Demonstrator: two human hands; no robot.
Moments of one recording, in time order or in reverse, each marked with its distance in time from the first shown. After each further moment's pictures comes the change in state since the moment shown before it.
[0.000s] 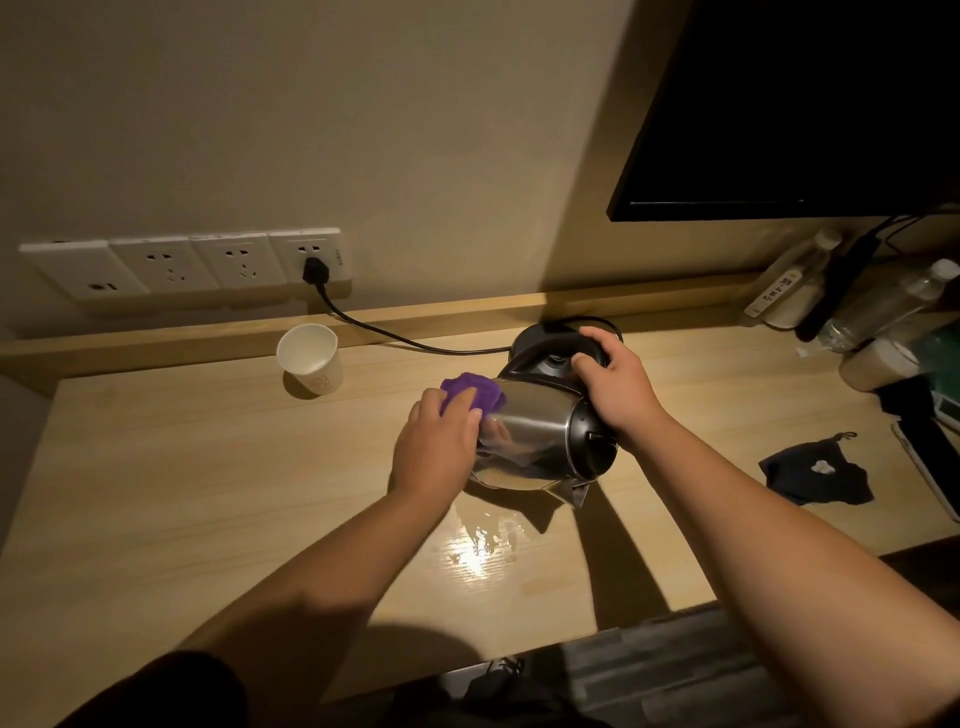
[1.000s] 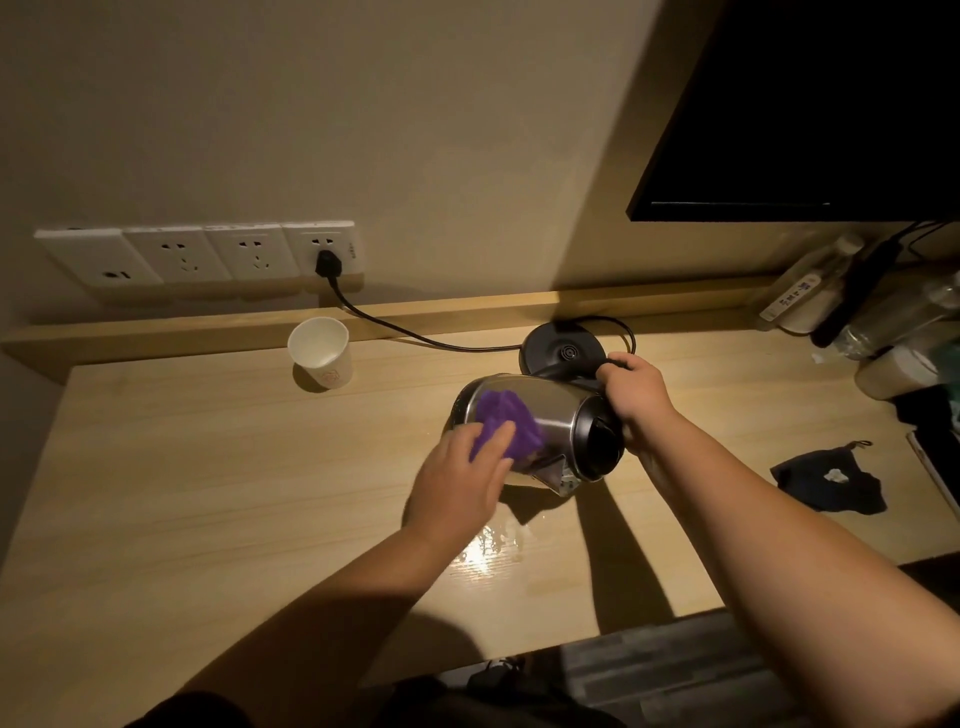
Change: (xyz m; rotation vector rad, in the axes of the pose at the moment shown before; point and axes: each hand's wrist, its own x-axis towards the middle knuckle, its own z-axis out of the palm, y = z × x) left_hand -0.043 -0.007 0.013 -0.017 0.090 0.310; right_hand 0.017 0.012 0.006 0.136 0.159 0.343
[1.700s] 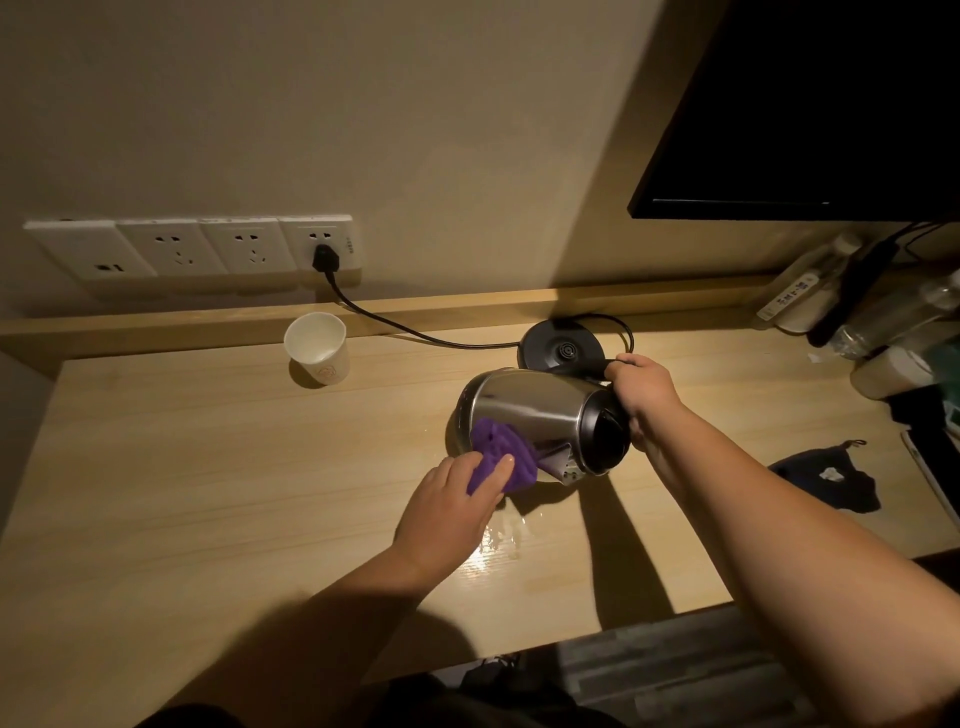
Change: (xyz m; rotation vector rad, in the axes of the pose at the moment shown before) left_hand -0.030 -0.012 0.013 0.080 -0.112 0.193; right_hand 0.011 0.002 -0.005 0.033 0.047 0.035
